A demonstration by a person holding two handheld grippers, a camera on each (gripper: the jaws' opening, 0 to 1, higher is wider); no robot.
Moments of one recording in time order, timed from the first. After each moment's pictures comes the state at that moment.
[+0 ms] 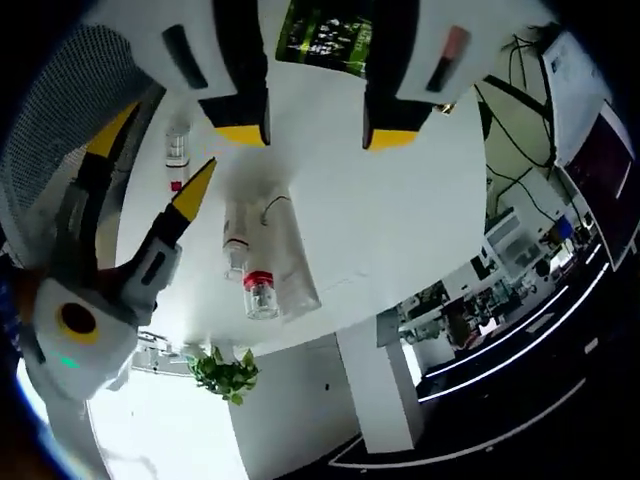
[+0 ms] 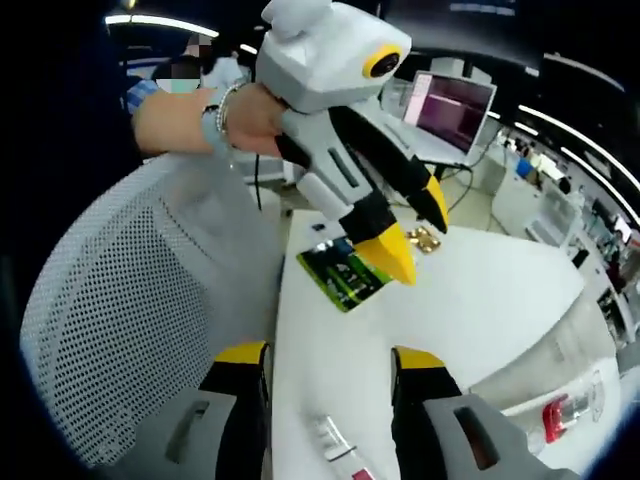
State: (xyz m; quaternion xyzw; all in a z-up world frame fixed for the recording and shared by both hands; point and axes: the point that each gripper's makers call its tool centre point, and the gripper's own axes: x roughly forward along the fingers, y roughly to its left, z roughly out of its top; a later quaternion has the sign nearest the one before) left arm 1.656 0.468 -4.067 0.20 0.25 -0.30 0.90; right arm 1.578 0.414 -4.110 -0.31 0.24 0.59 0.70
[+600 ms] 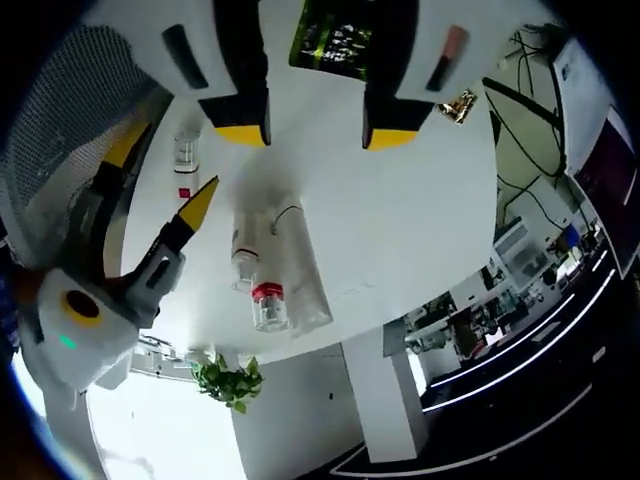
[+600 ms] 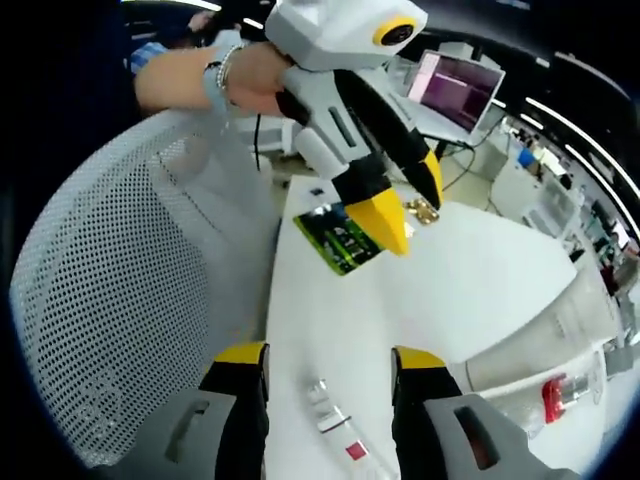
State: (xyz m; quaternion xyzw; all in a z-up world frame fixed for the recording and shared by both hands) left arm 1.651 0.467 -4.080 0.19 0.28 -0.30 0.89; right arm 1.579 0.395 -4.125 -0.35 0.26 0.58 0.69
